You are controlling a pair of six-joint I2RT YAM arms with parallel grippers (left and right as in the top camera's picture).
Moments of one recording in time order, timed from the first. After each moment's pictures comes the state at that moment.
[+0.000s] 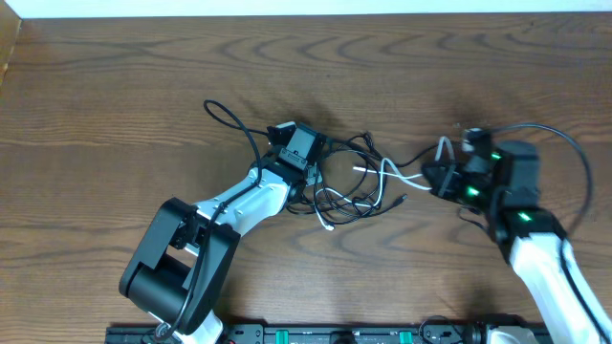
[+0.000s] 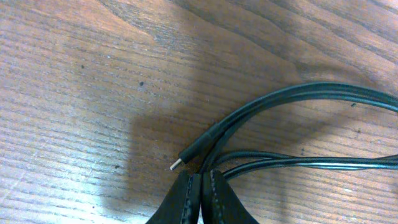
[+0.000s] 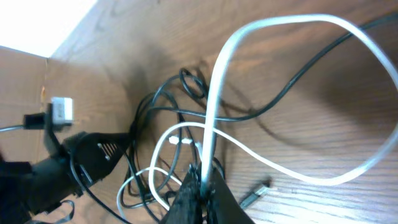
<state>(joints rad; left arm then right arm) -0.53 1.79 0.94 -0.26 -0.20 -0.77 0.00 1.16 0.59 -0.19 -0.54 0.50</state>
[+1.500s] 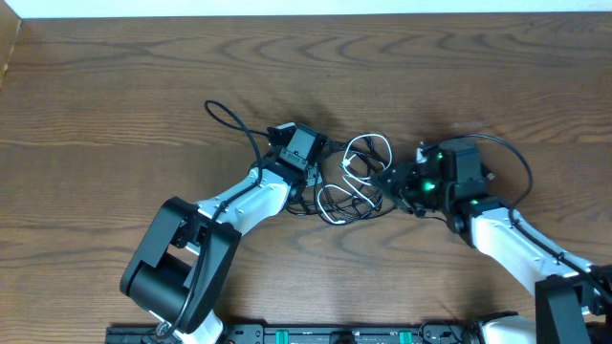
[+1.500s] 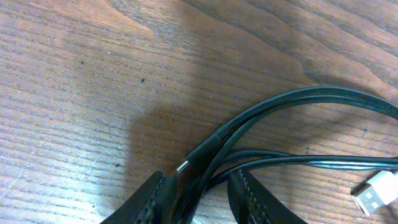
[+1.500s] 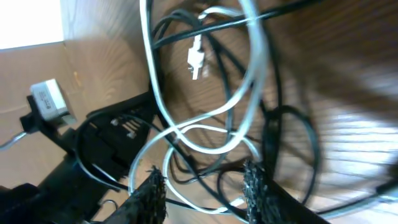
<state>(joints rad) -0.53 1.80 0.94 -0.26 -0.19 -0.77 0.25 1.47 0.58 0.06 -0.64 1.04</state>
